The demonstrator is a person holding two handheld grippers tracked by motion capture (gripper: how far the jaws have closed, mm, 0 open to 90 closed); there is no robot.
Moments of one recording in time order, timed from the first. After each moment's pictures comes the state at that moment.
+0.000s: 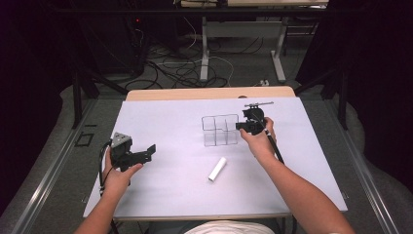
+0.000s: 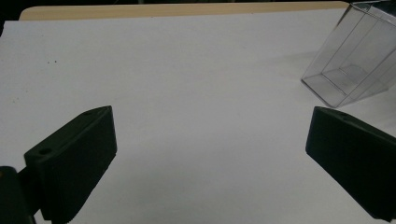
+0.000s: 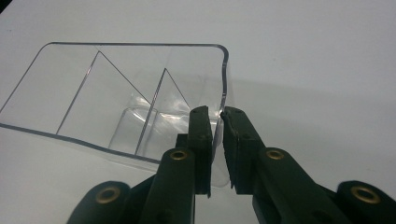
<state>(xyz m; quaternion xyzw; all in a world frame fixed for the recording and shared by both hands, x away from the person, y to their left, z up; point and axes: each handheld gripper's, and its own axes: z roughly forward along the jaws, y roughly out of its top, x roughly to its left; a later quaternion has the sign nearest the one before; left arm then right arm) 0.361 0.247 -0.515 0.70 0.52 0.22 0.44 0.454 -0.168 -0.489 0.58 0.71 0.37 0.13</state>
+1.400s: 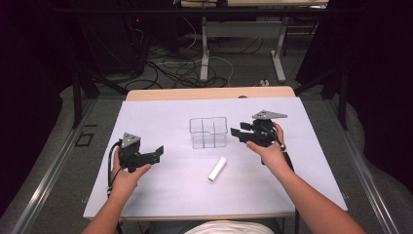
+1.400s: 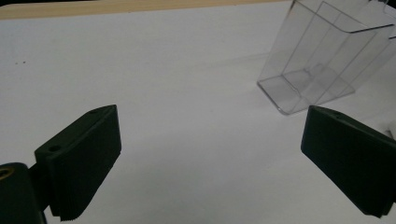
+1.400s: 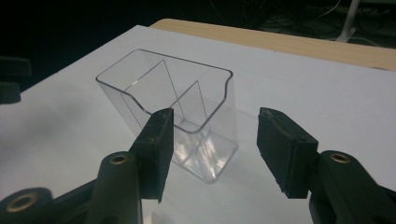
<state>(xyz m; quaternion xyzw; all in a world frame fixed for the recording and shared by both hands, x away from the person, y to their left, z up) 0.357 0.218 -0.510 0.72 0.51 0.22 0.42 0.410 -0.192 -0.486 0.42 0.74 0.51 0.15</state>
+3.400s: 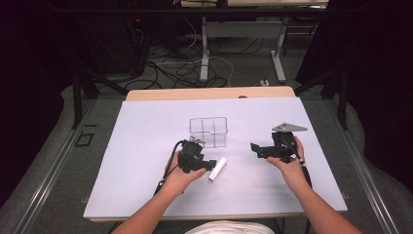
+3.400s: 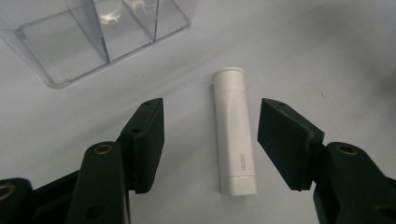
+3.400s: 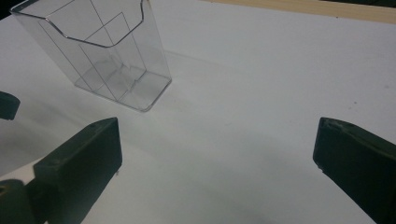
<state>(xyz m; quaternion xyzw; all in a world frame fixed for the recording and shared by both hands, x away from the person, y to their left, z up) 0.361 0.057 -0.511 0.83 0.45 0.03 0.34 0.380 -0.247 -0.506 0.47 0.74 0.44 0.19</state>
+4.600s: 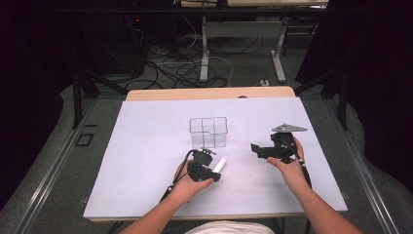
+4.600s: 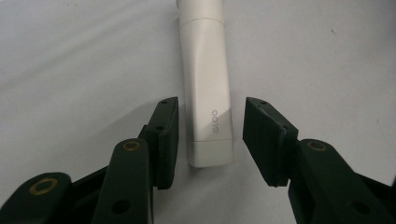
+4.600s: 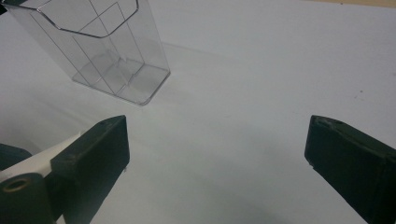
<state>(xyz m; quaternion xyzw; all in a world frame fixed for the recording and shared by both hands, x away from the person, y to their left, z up) 0.348 0.031 -0.536 0.86 0.44 0.00 0.26 0.382 -0.249 -0.512 0.48 0.74 0.43 0.18</state>
